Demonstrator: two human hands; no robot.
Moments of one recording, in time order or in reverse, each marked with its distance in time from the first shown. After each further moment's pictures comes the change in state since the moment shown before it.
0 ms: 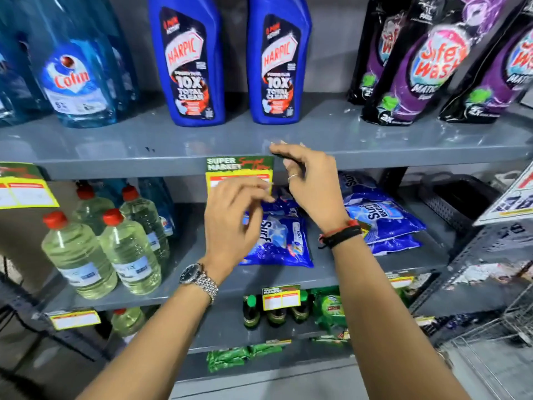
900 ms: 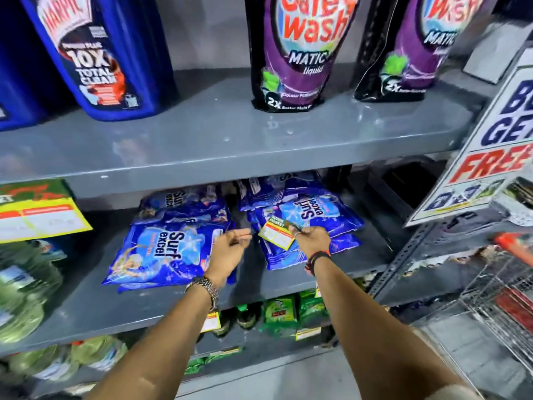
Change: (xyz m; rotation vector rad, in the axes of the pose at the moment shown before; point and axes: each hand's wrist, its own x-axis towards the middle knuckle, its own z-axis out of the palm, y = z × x) left_hand -0.063 0.003 0.266 -0.382 -0.540 -1.194; right_hand -0.068 0.332 -0.057 0.021 0.063 1.087
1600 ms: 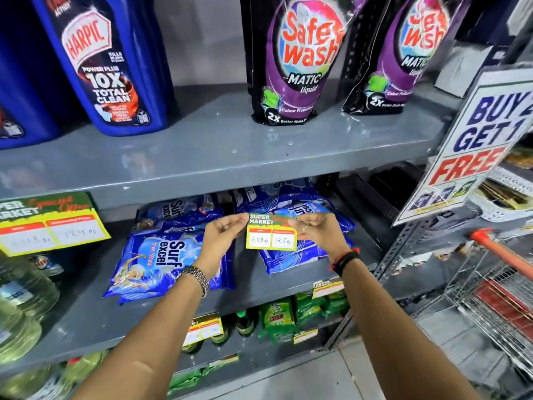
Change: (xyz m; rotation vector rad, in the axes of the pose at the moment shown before) left_hand 0.003 0.036 -0.031 -0.288 -0.090 0.120; right_hand -0.036 -0.047 -0.058 0.207 -0.305 -0.247
